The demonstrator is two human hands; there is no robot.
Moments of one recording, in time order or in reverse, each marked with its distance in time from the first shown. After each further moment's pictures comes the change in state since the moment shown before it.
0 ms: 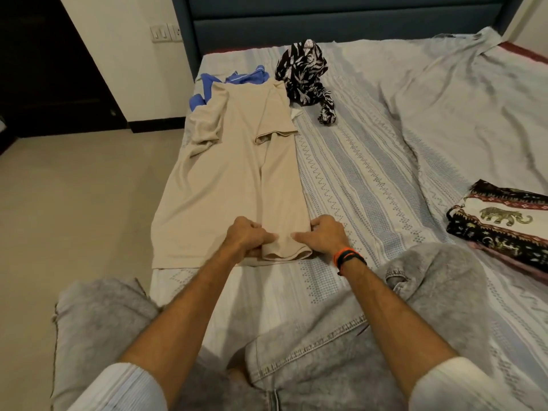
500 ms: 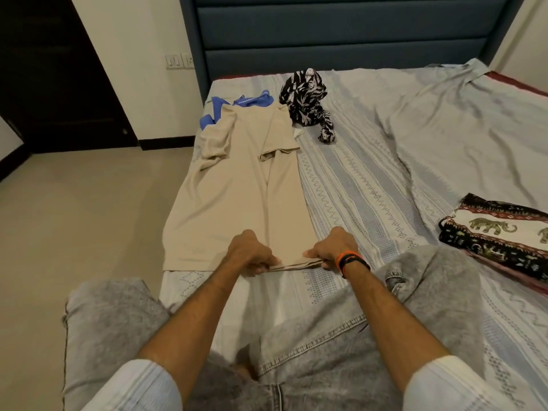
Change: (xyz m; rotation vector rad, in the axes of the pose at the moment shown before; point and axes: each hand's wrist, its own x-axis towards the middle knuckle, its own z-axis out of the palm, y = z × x) left_hand -0.036 0.000 -0.008 0.378 0.021 -0.054; right_hand -0.020 0.004 -0.013 -0.020 0.007 0.157
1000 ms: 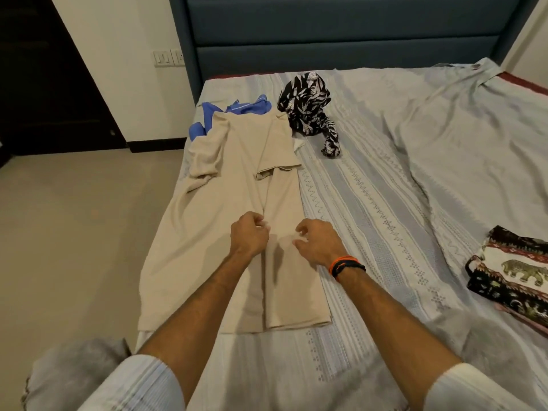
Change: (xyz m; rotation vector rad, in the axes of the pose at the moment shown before) left_hand 0.097 0.072 -0.026 -0.179 0.335 0.350; right_hand 0.106 -0.067 0.007 -0.355 0.036 -0.512
